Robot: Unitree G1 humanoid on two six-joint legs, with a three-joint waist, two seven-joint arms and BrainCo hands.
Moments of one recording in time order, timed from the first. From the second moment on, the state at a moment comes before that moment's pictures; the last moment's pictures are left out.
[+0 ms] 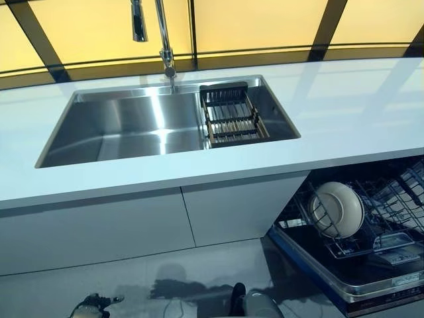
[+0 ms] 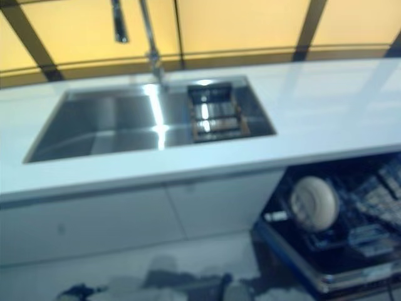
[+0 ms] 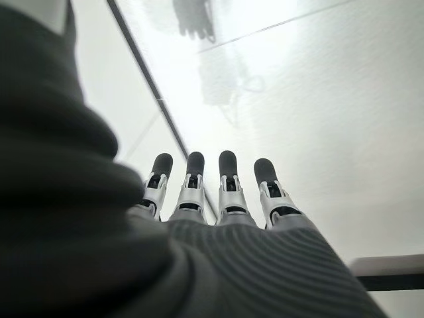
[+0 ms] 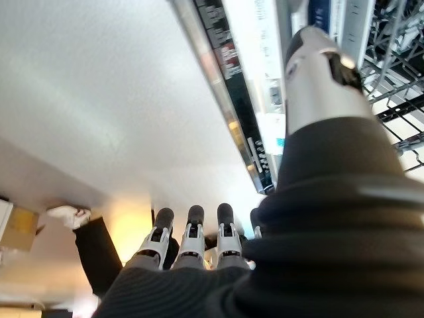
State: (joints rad) left arm -0.11 0.48 -0.17 1.27 -0.01 0.15 0.10; right arm -0.09 -0.95 -0.26 1.24 0.09 0.36 -0.10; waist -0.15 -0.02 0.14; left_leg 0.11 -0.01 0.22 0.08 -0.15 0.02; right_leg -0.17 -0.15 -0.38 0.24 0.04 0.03
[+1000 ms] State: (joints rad) left arm -0.09 0.50 -0.15 1.25 0.06 0.14 0.04; right arm 0.00 -0.60 -0.20 1.32 0.32 0.38 -0.21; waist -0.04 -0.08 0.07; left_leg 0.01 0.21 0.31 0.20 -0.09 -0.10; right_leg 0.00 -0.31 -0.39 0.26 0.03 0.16
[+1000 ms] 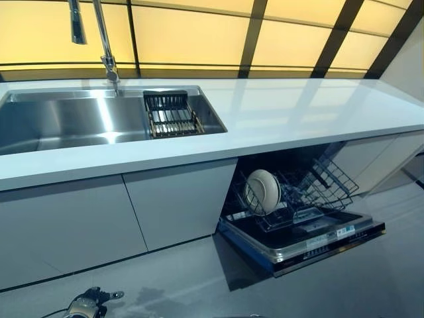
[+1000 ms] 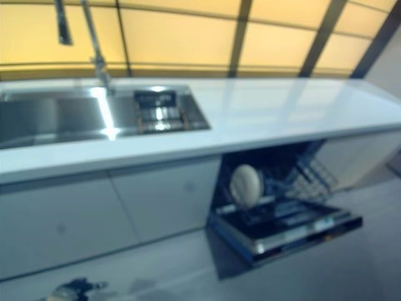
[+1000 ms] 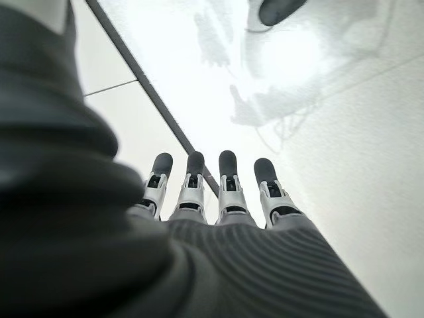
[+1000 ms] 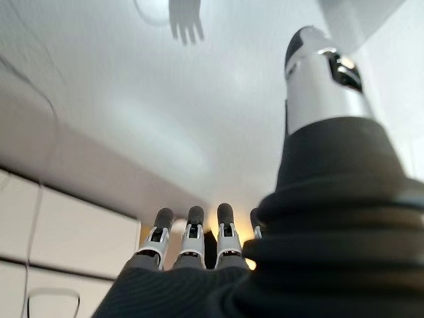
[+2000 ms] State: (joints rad) left arm -0.05 0.37 -0.17 1.24 -0.07 0.08 0.11; right arm -0.30 -0.57 -0.28 1.31 1.09 0.23 -0.24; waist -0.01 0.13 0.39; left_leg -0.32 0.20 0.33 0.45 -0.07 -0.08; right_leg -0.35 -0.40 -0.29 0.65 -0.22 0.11
